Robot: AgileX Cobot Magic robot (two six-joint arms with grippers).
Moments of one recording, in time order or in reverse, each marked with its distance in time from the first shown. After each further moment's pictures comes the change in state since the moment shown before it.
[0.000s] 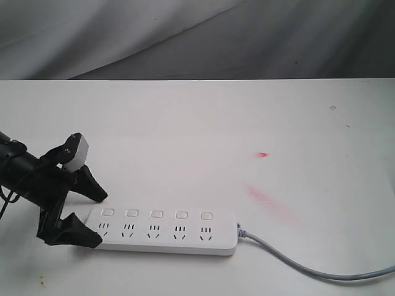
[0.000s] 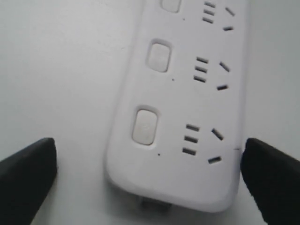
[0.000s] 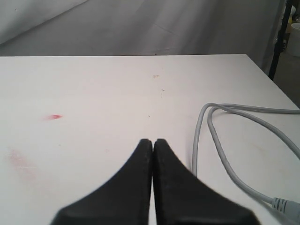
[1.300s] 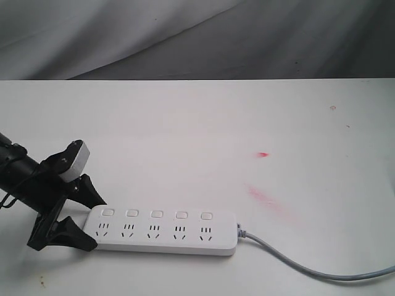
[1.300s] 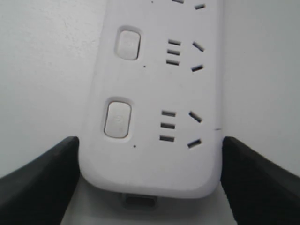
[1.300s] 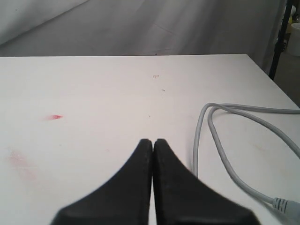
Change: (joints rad) left arm 0.002 0.031 -0.002 0.059 0.030 0.107; right arm 0.000 0.000 0.000 0.002 0.000 -0.002
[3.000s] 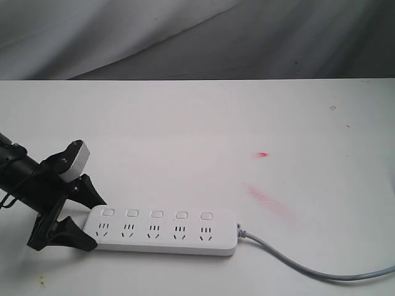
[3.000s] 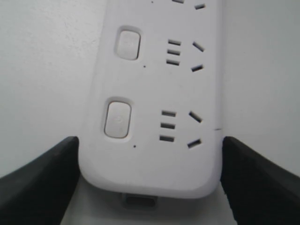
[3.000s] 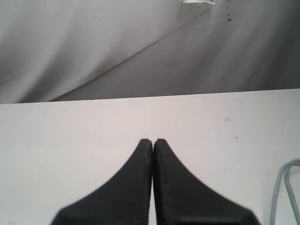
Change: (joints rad) left arm 0.000 0.000 0.000 0.000 0.000 0.000; right arm 0.091 0.345 -0.506 0.306 0.178 -0.127
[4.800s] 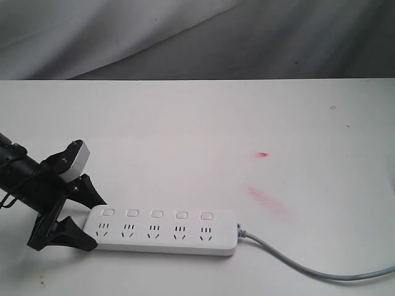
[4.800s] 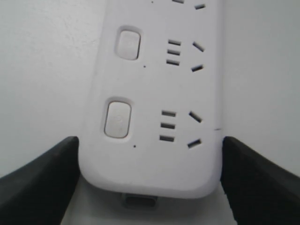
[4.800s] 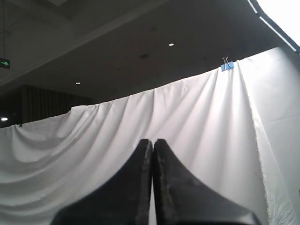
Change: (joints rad) left arm 0.000 0.000 0.000 0.000 0.000 0.000; right arm 0.481 0.062 -0.410 1.286 -0.643 -1.337
